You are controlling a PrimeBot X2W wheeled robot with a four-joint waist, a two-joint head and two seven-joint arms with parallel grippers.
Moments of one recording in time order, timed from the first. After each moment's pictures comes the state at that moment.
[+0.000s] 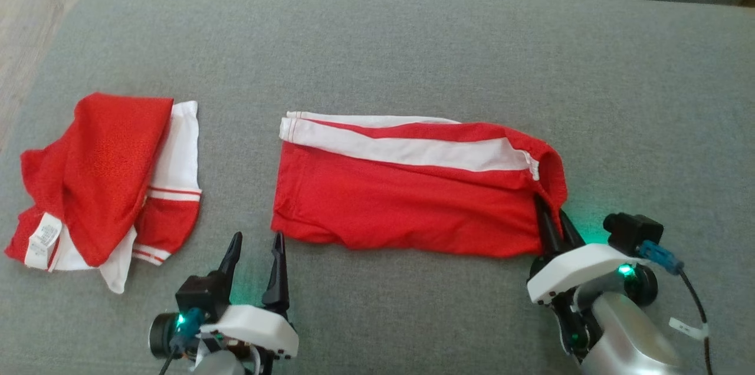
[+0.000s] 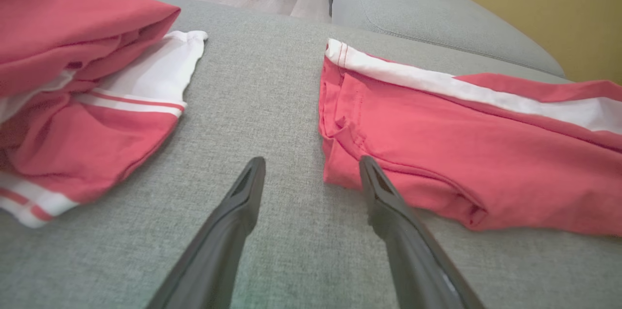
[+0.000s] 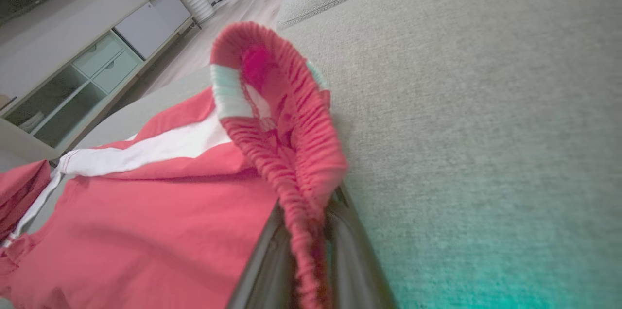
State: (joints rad) left arm -0.17 0.05 -0.30 0.58 -0.36 0.02 -0.26; right arm -0.32 -0.06 0.27 0.80 0.53 0.13 -0.26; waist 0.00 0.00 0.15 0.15
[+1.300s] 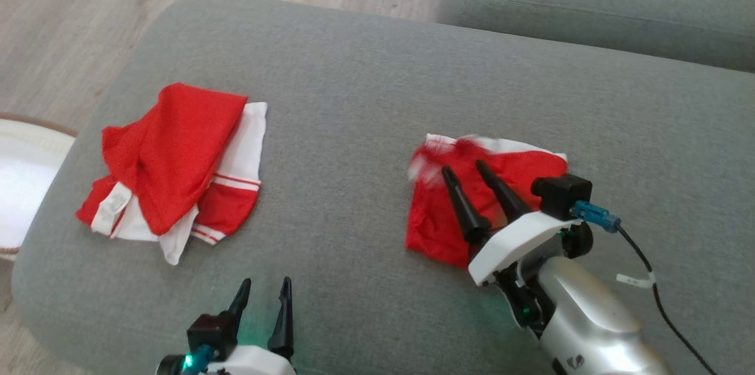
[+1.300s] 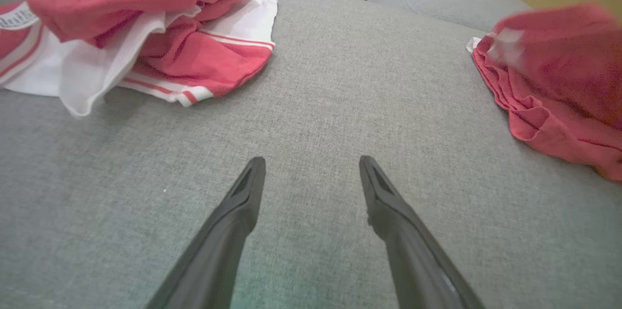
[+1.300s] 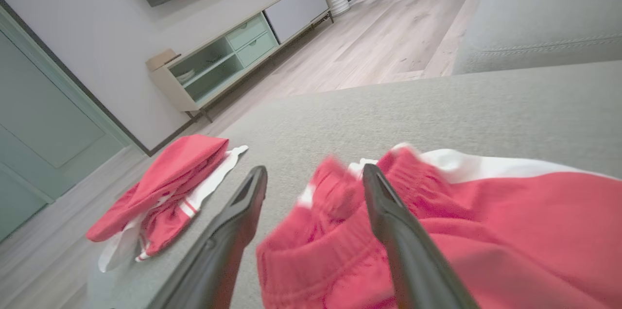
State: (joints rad) left arm -0.10 0.05 -0.32 0.64 -0.34 -0.01 -0.26; right arm -0.43 -0.06 0.57 0.70 0.67 0.13 -0.22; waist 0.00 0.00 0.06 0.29
